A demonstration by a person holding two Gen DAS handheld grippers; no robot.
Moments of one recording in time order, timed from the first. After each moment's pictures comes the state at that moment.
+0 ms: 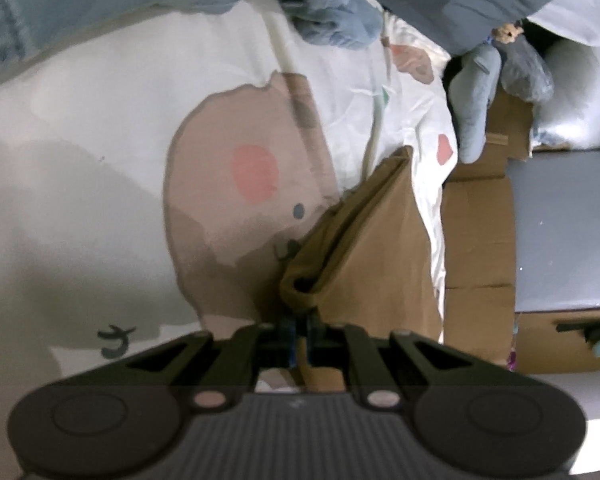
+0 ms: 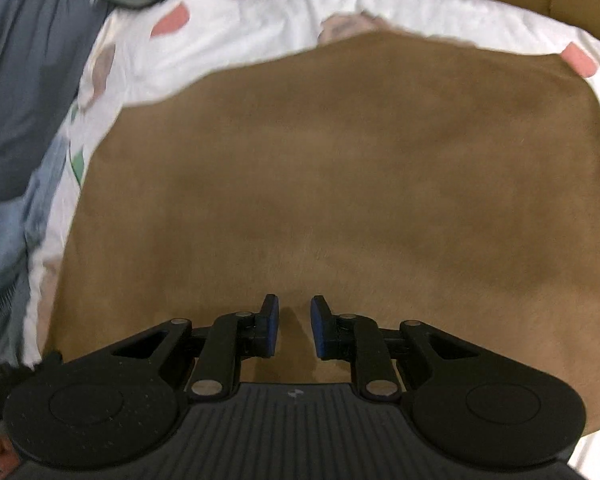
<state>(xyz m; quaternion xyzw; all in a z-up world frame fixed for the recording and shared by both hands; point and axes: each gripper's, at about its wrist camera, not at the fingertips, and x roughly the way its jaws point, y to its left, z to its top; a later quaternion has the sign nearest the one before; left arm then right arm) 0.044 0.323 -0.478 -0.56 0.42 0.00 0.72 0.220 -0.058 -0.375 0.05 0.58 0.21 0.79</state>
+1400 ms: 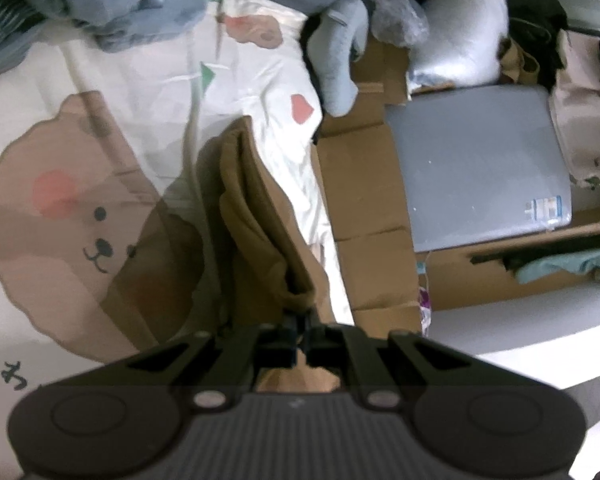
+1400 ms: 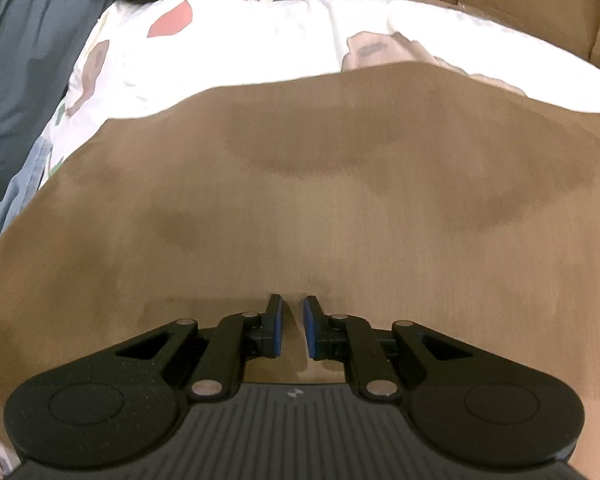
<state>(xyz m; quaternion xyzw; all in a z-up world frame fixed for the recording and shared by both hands) 0.068 0.293 -0.387 -0.53 0.38 -0.16 0.74 0.277 -0.028 -0.390 0.02 0.55 0.21 0.81</state>
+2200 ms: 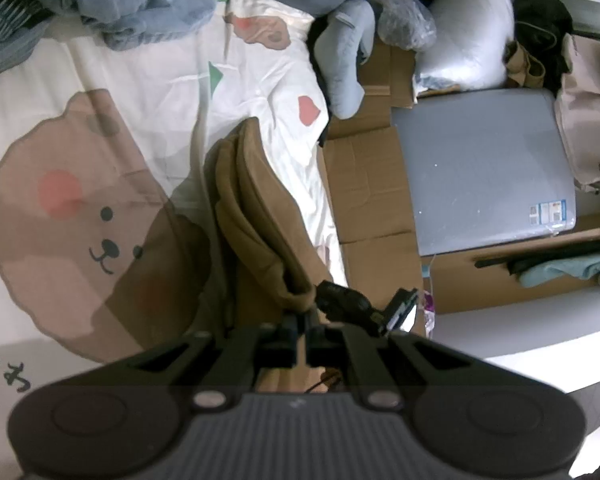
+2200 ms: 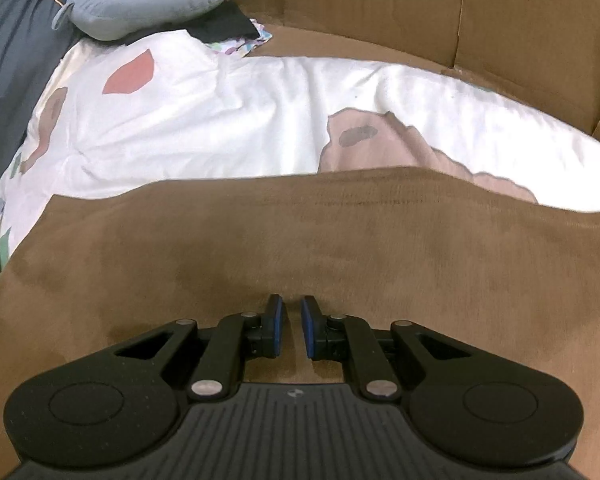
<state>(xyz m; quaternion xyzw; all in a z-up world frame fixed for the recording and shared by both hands) 0.067 0.297 -0.394 -0.53 0.38 -0.15 0.74 0.356 0.002 -0.401 -0.01 0.49 0.17 0.85</state>
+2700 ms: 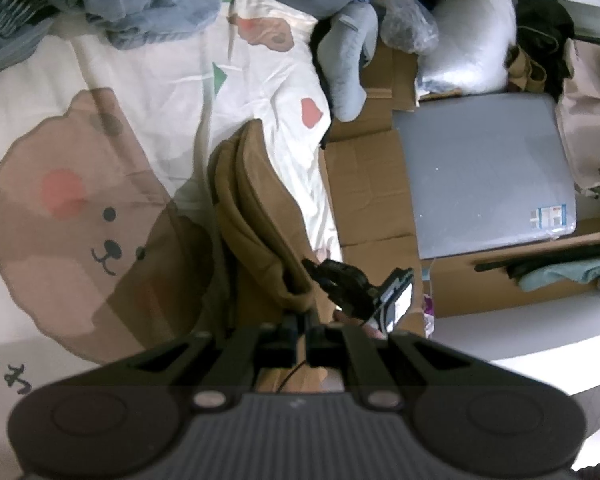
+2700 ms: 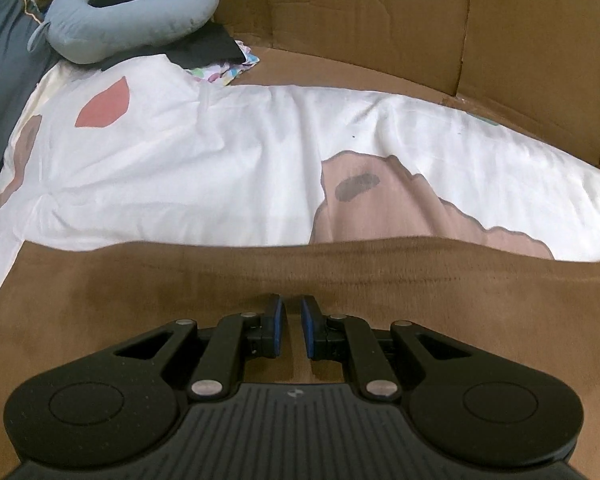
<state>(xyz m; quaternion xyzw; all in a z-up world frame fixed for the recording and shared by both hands) 0.067 0.298 -0.397 -0.54 0.38 -0.15 0.74 0.398 0.016 -0.407 -0.01 0.47 0.15 0.87</state>
